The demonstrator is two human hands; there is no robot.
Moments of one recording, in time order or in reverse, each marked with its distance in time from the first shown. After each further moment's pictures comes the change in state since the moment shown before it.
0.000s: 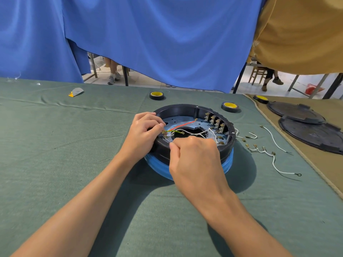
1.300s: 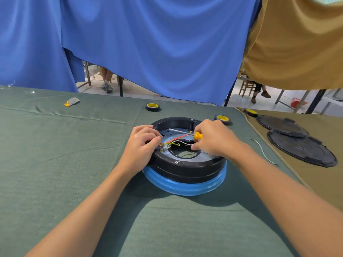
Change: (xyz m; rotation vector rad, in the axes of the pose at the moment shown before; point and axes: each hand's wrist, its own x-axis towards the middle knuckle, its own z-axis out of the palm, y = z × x) left_hand -0.002 -0.001 0.001 -0.002 0.023 0.001; right_hand 0.090 0.086 -0.009 -0.248 -0.386 0.198
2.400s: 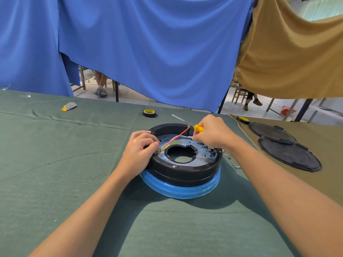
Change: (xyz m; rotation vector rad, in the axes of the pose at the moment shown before) left_hand -0.002 0.005 -0.003 -0.023 -0.022 -0.009; right_hand 0.018 0.008 -0.018 0.227 0.062 0.072
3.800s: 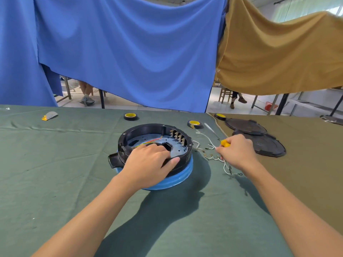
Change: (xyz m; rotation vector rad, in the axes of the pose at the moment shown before) left_hand -0.028 0.069 0.049 0.839 -0.201 0.468; right_hand -0.093 0.110 -0.028 0.148 0.287 0.295
